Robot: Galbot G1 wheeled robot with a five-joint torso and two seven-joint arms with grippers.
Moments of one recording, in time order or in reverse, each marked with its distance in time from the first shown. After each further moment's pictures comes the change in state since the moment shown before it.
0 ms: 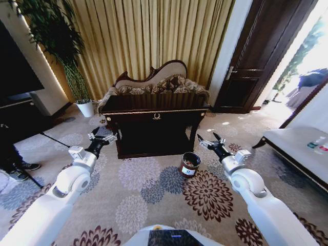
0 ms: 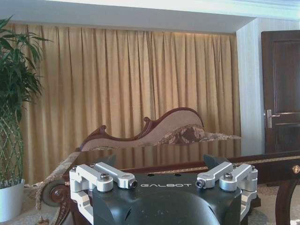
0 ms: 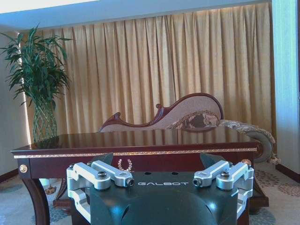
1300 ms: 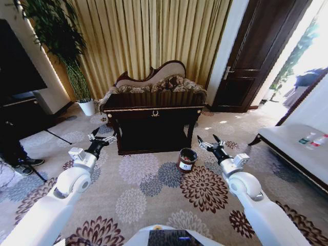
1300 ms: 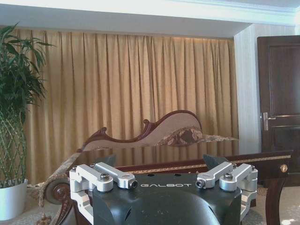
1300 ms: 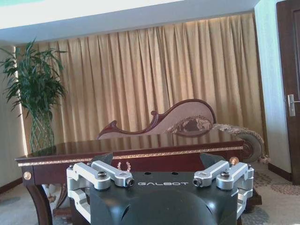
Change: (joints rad) left arm 0.016 -0.019 -0.015 0.007 0.016 -0.016 0.020; right arm -0.017 0.067 0.003 0.009 -0.032 0.040 0.013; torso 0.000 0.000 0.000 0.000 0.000
